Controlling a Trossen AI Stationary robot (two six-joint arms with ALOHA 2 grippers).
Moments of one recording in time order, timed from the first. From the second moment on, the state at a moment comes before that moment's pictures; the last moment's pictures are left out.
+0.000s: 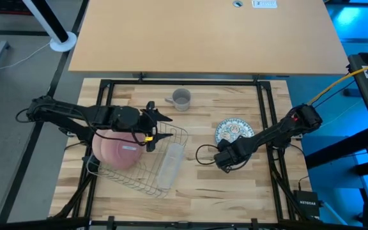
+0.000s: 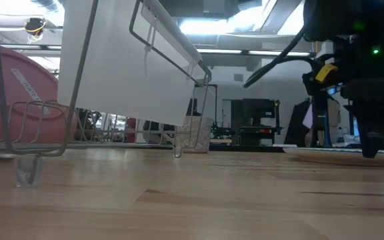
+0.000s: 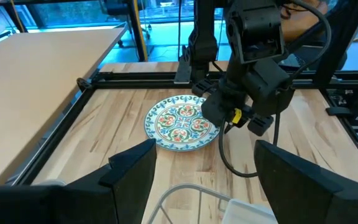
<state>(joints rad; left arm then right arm) -0.15 1.22 1.10 -0.25 -0.28 -0.03 0.38 1.62 0.90 -0.89 0.12 1.02</state>
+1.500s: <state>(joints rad) -0.15 1.22 1.10 -0.25 -0.28 -0.03 0.45 1.74 0.90 -0.89 0.37 1.05</state>
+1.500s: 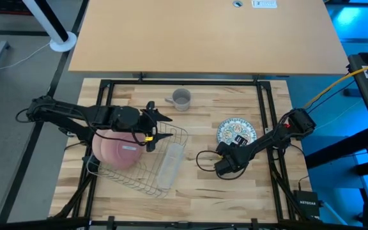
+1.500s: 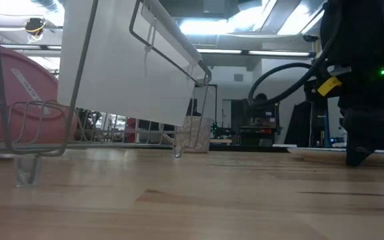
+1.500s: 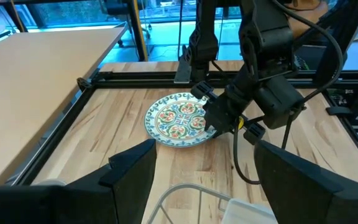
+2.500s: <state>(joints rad) -0.15 1.22 1.10 -0.25 -0.28 -0.03 0.45 1.74 0.91 -0.89 0.40 1.01</state>
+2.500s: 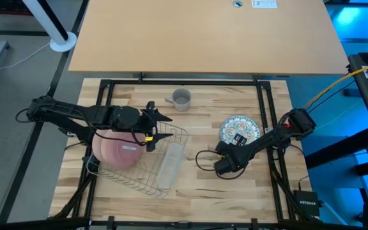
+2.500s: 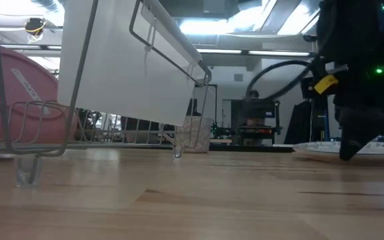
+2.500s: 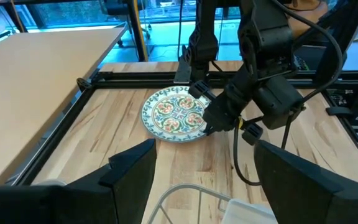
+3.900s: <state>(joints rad) -0.15 1.22 1.10 -0.25 -0.28 -0.03 0.52 1.74 1.00 -0.51 0.09 0.86</state>
